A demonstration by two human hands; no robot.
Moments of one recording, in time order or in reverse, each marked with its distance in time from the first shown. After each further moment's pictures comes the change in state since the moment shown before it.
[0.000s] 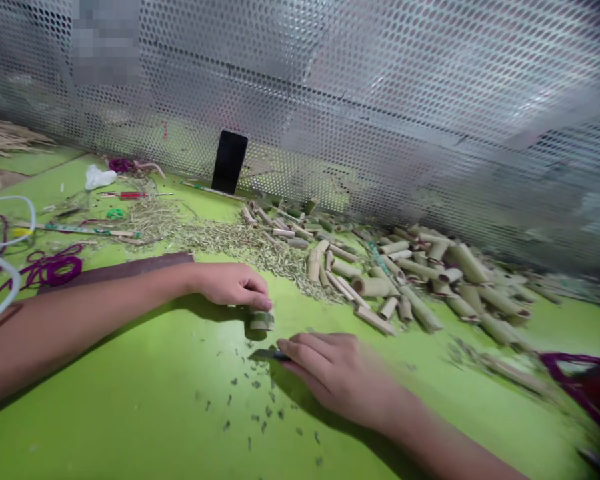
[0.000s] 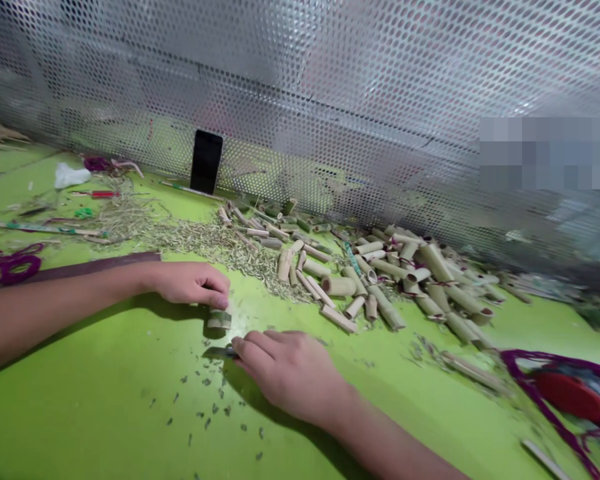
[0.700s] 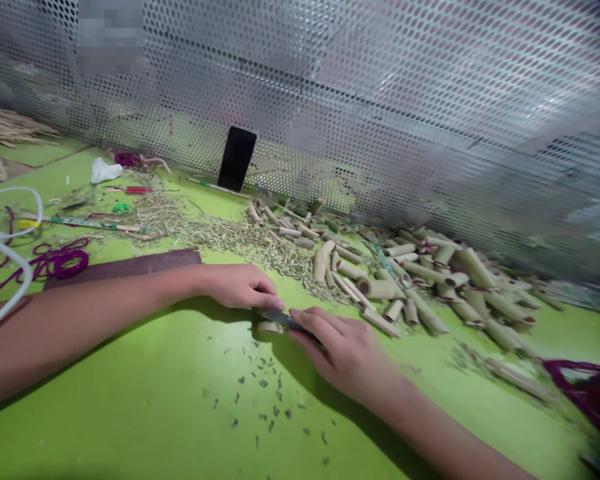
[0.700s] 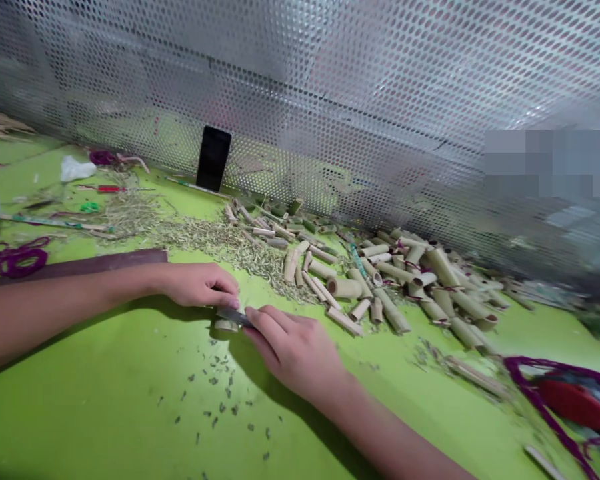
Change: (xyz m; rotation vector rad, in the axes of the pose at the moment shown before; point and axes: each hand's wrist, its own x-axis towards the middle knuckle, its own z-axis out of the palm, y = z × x) left_hand 0.003 0.000 0.006 0.003 0.030 0.014; right_hand 0.008 0.010 0.003 -0.042 0.099 0.125
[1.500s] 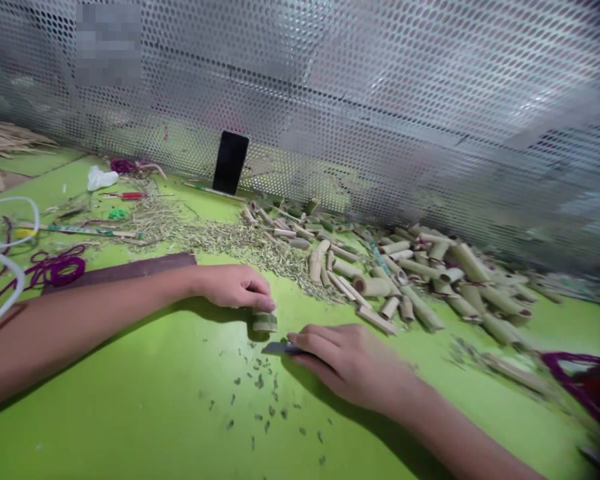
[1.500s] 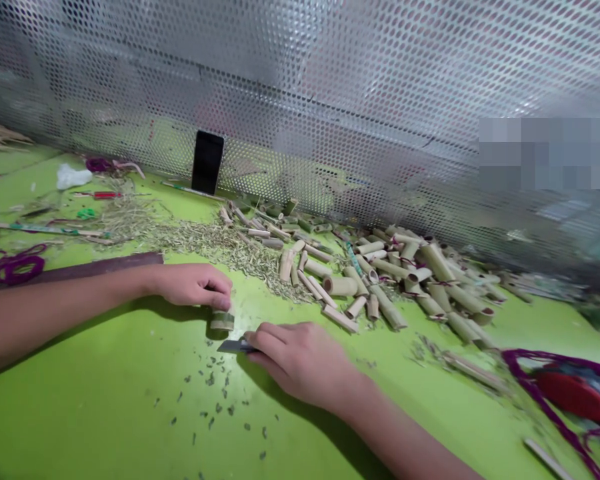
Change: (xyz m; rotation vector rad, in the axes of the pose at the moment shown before) left_hand -0.003 -0.003 -0.003 -0.004 -0.003 0.014; right_hand -0.013 0.009 -0.011 0.184 -0.212 -0.064
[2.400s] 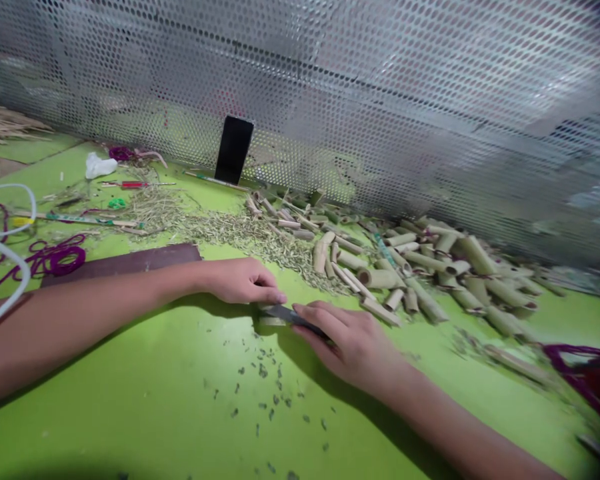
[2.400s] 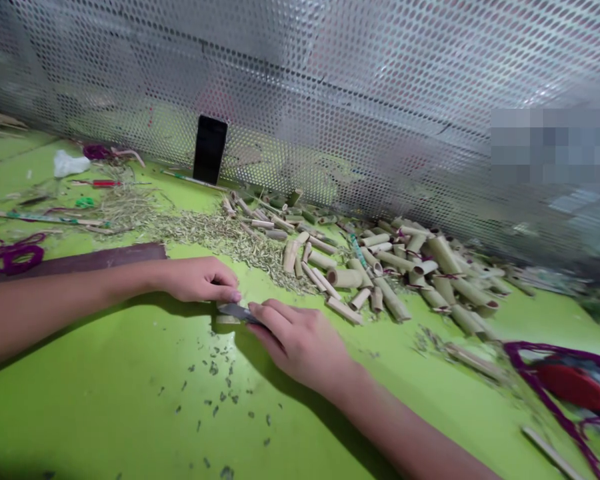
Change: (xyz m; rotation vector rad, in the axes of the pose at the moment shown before) left_hand 0.003 0.004 0.008 -0.005 0.041 -0.027; right_hand 0.009 -0.005 0.005 -0.090 0.174 0.077
